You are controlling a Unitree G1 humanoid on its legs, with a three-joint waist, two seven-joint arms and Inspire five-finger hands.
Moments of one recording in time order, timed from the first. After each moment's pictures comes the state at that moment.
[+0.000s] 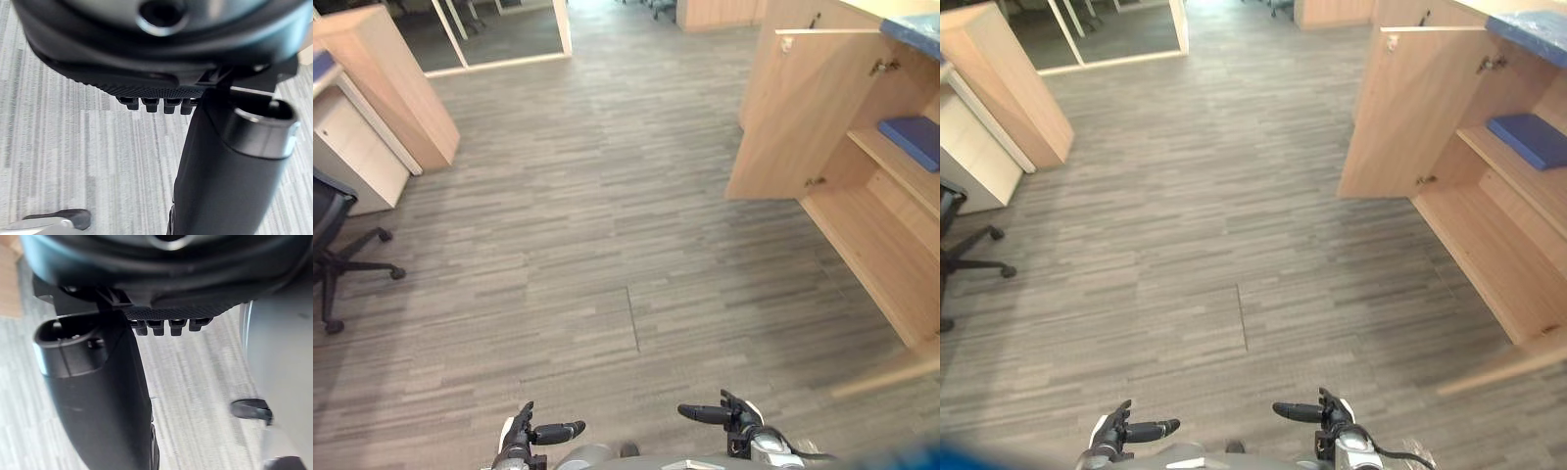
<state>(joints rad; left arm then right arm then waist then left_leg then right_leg) 0.08 0.17 0.01 1.12 -0.10 -0.15 0.10 -0.06 -0.10 -0.06 1.15 0.04 -0.05 -0.01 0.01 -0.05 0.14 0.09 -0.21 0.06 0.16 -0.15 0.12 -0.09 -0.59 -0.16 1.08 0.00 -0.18</state>
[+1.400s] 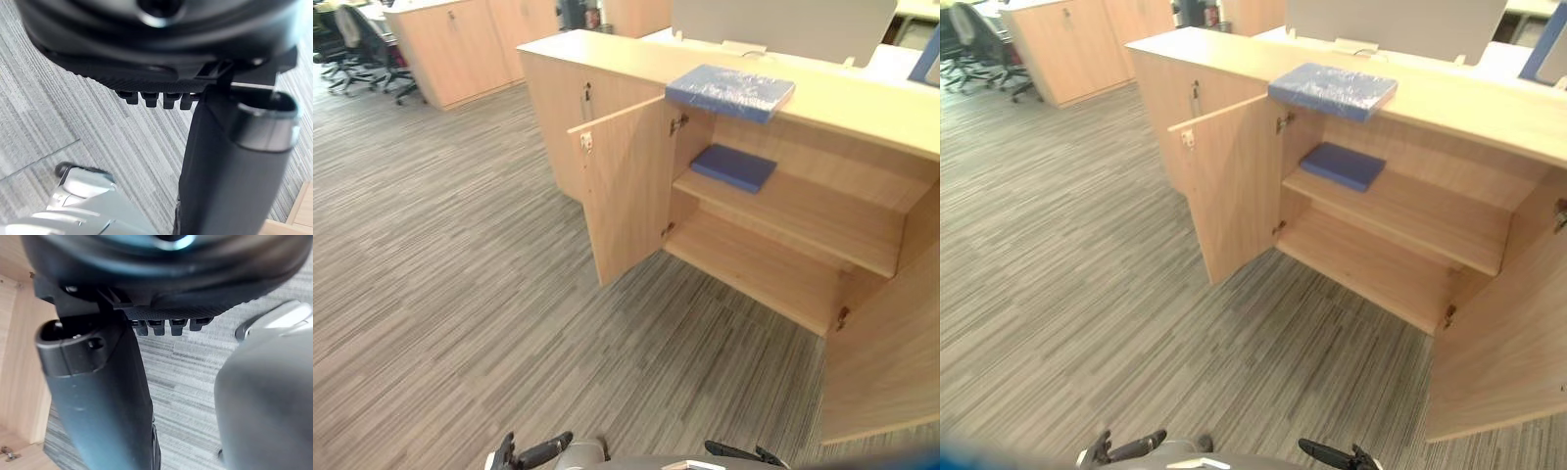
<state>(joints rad) 0.18 0.12 0.22 1.16 -0.15 -0.19 0.12 0.08 -0.07 -0.28 1.23 0.13 -0.06 -0.05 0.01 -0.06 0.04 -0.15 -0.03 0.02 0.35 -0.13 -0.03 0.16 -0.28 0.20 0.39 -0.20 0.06</state>
